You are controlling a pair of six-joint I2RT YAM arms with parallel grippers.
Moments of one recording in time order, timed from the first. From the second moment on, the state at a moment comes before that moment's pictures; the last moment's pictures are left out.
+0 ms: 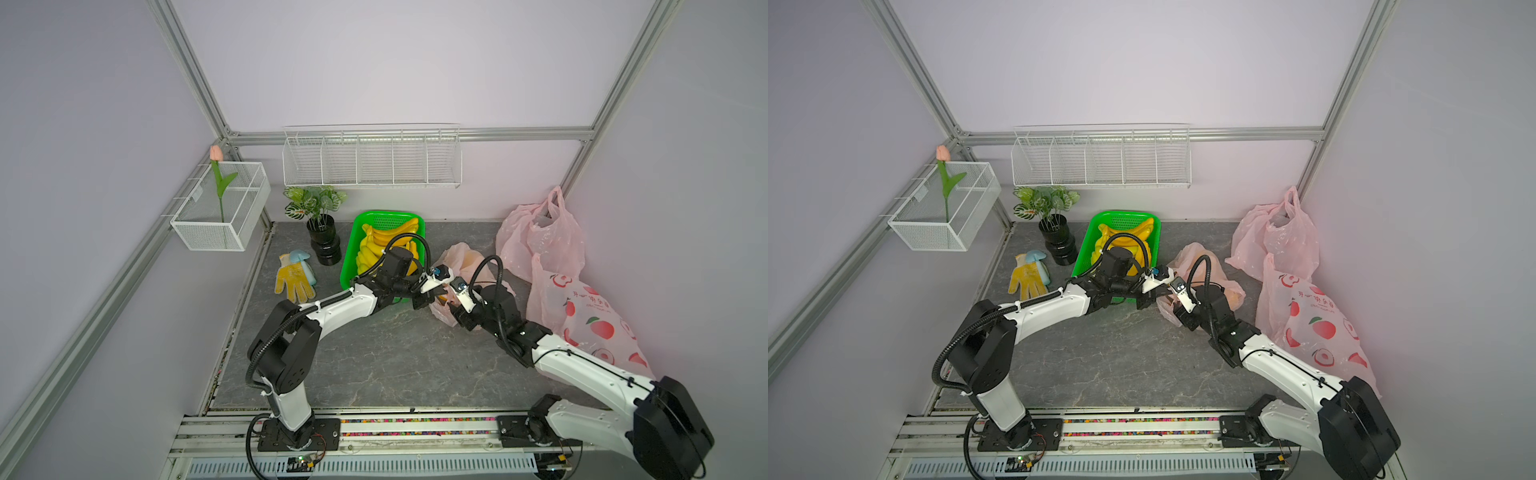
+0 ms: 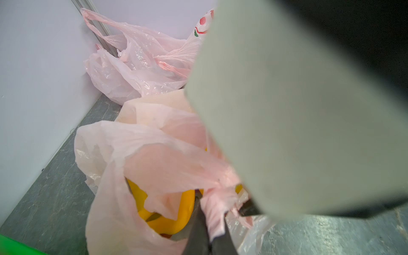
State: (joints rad) left arm -0.75 1.76 1.19 0.04 0.64 0.55; right arm 0.62 1.16 0.60 0.01 0.11 -0.30
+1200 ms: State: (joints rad) left arm -0.73 1.55 1.16 0.06 0.70 0.42; right arm 0.62 1.01 0.51 0.19 0.11 -0.25
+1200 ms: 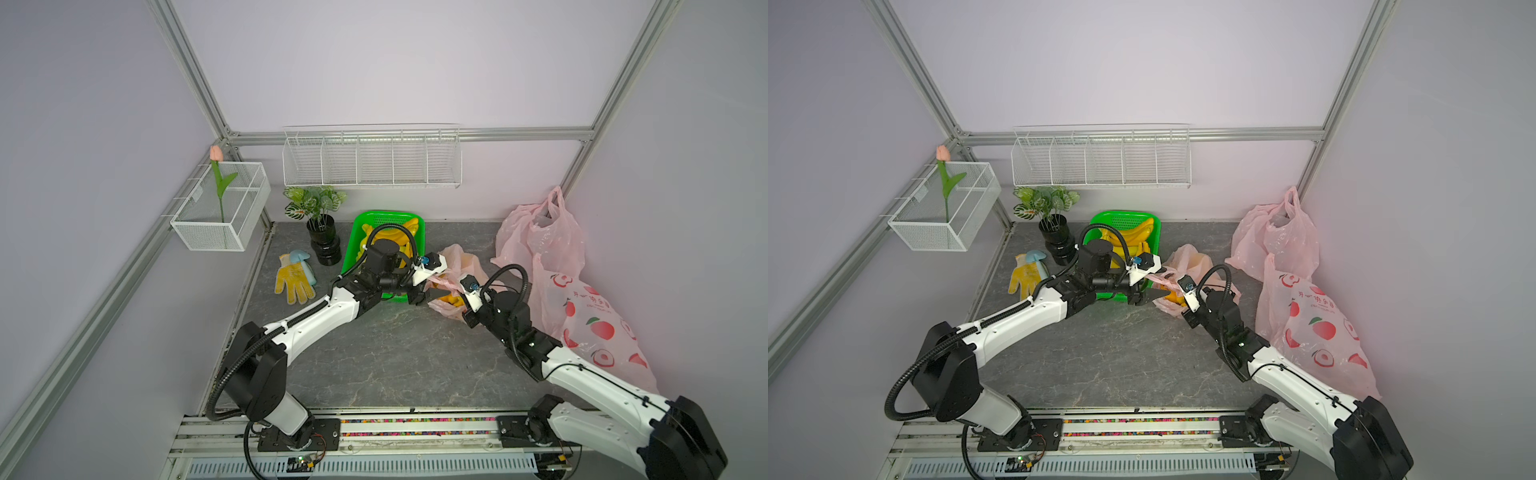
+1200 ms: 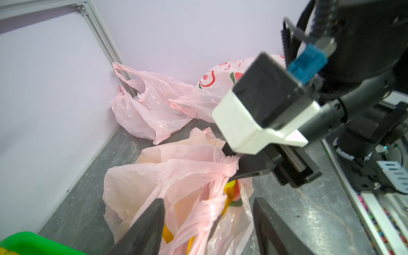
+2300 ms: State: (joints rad) left arm -0.68 1.67 1.27 0.14 0.53 0.22; right arm 0.58 0.97 0.47 0.20 0.04 -0.18
